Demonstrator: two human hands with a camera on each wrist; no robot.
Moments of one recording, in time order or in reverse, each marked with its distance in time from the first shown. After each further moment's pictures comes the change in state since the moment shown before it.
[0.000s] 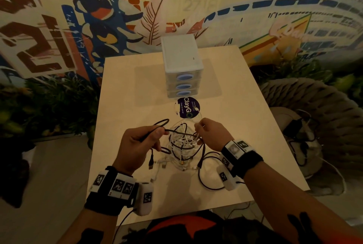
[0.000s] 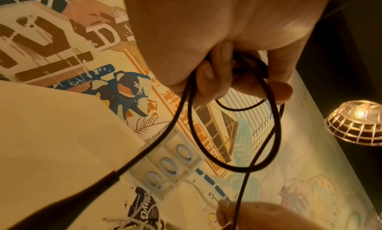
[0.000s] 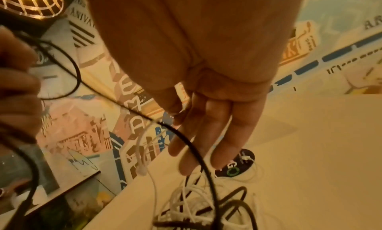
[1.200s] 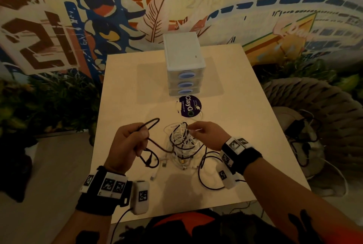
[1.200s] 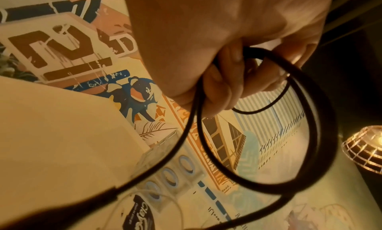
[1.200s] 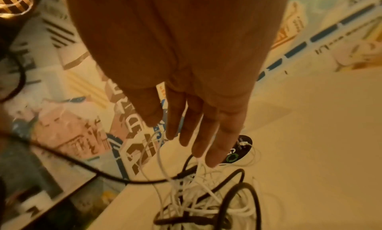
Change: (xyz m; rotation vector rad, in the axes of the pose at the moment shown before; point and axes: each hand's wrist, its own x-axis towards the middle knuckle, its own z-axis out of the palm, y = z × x) left_hand -0.001 -0.004 -0.022 -0.188 -0.038 -0.096; right_hand 0.008 0.009 0.004 -0.109 -0.097 -0.155
